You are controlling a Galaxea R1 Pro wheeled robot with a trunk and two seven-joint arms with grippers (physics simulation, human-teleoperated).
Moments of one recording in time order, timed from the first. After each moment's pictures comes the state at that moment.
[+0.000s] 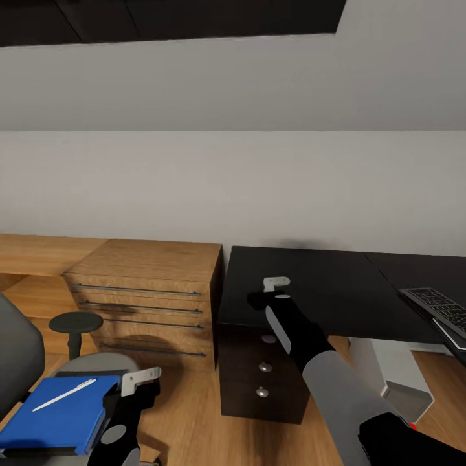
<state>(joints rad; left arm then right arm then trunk) -0.09 0.14 -0.35 -1.43 0.37 0.31 0.65 -0.86 0.17 0.21 -0.72 -0.13 0.48 -0.20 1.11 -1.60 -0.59</state>
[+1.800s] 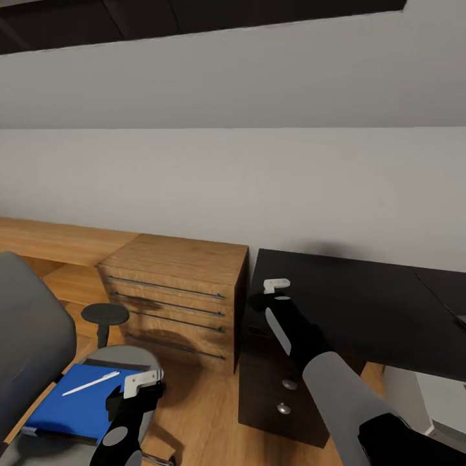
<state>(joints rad) -0.09 0.14 -0.37 -1.42 0.39 0.30 0.65 -0.86 0.17 0.21 -0.71 -0.13 0.48 -0.21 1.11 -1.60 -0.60</state>
